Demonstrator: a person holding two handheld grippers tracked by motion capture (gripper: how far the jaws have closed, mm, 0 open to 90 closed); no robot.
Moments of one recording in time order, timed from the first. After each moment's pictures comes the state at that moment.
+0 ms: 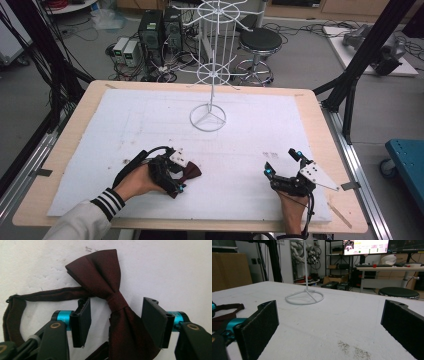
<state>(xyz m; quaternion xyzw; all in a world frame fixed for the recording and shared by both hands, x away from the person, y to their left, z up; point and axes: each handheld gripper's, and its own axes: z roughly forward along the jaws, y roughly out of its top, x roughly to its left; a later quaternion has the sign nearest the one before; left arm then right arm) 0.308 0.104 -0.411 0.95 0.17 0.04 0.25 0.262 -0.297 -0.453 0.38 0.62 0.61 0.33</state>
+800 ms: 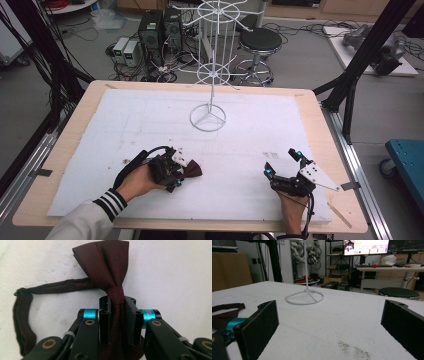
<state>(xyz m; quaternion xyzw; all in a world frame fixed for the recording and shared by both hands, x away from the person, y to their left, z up) 0.306 0.104 -0.405 0.95 0.19 0.07 0.24 0.262 -0.297 -0.453 0.38 0.62 0.61 0.33</state>
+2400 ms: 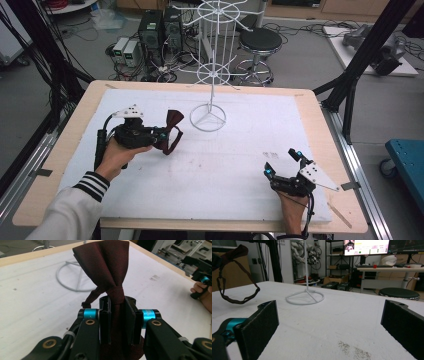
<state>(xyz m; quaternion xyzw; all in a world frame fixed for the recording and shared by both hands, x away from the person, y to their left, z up) 0.353 0.188 -0.347 0.78 0.35 0.08 0.51 0.262 -0.297 -0.453 0.37 0.62 0.61 0.33</state>
